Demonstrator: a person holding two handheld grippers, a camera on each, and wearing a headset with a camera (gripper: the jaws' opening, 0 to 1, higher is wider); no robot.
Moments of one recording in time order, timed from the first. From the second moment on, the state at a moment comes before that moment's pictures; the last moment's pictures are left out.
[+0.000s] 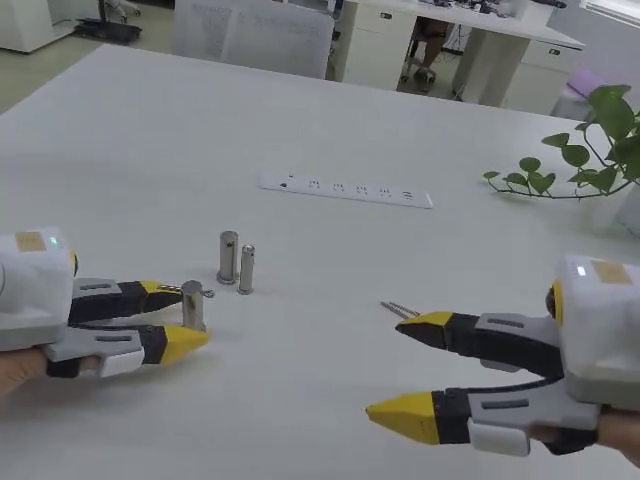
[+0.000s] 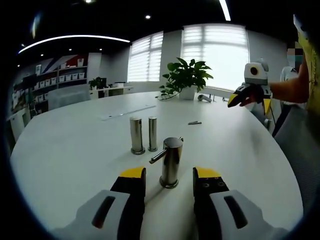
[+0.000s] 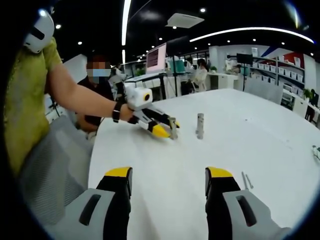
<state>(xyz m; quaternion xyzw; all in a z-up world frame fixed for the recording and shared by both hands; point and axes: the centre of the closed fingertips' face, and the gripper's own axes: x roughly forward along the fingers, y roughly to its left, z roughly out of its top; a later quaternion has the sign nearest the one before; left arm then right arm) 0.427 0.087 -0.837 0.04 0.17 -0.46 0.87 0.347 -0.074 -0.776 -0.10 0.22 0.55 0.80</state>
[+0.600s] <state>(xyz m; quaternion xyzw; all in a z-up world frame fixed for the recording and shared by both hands) 0.414 0.119 -0.822 0.03 0.16 -0.43 0.89 0.345 -0.069 -0.771 -0.09 0.22 0.55 0.80</state>
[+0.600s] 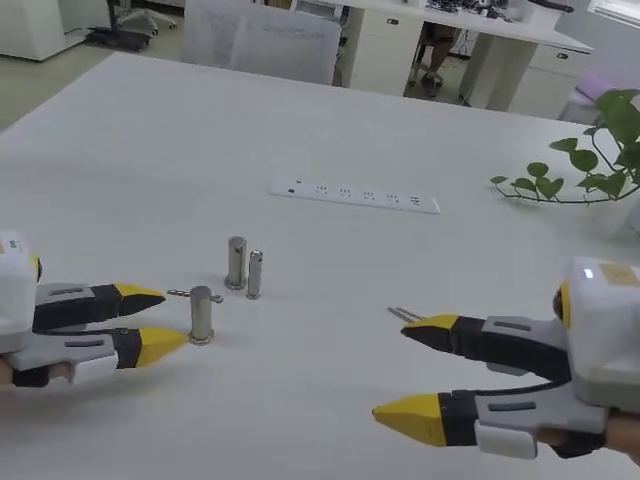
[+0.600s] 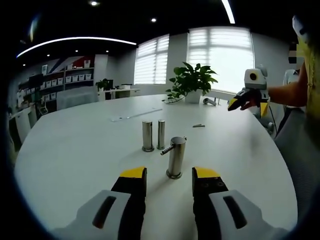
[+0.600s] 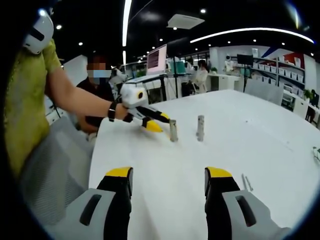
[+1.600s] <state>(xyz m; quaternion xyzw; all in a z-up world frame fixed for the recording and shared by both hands) 0.437 0.160 -0.748 0.04 0.11 -0.41 0.91 0.341 -0.067 -0.763 -0.09 0.22 0.55 0.80</state>
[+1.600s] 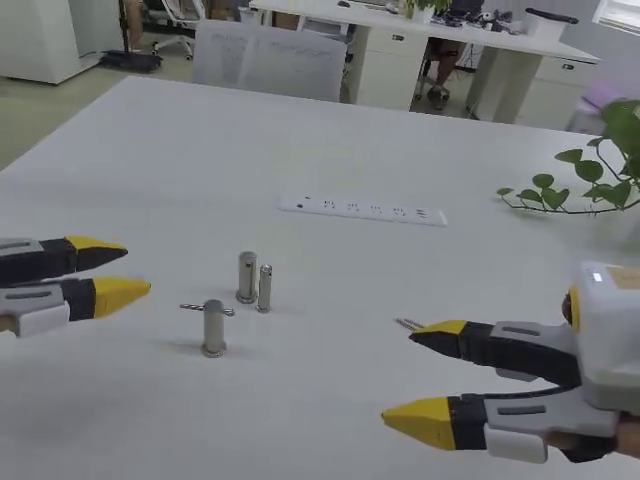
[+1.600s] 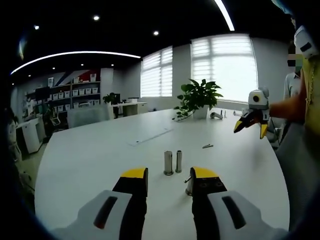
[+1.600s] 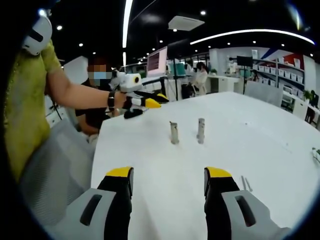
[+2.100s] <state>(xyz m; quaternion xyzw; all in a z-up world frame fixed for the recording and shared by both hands) 0.485 0.147 -0.769 0.04 0.13 -0.43 0.90 0.341 -0.074 -0.769 -0.09 0.23 0.54 0.80</state>
